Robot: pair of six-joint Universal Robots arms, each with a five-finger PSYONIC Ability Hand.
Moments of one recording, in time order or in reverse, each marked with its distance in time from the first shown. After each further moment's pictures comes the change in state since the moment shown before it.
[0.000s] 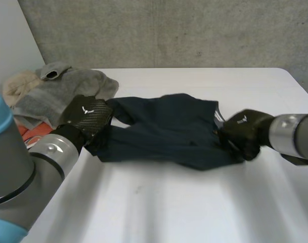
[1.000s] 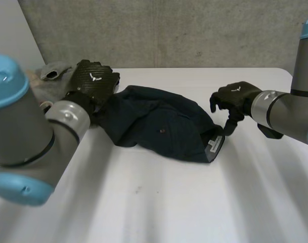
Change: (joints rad) left arm -0.039 -0.135 0.236 0.072 -0.066 0.122; right arm 0.066 0.201 -0.264 -0.229 0.095 0.325; left_hand 0.000 0.003 0.003 0.003 0.005; right_hand -0.442 -0.570 -0.584 -0.597 -0.616
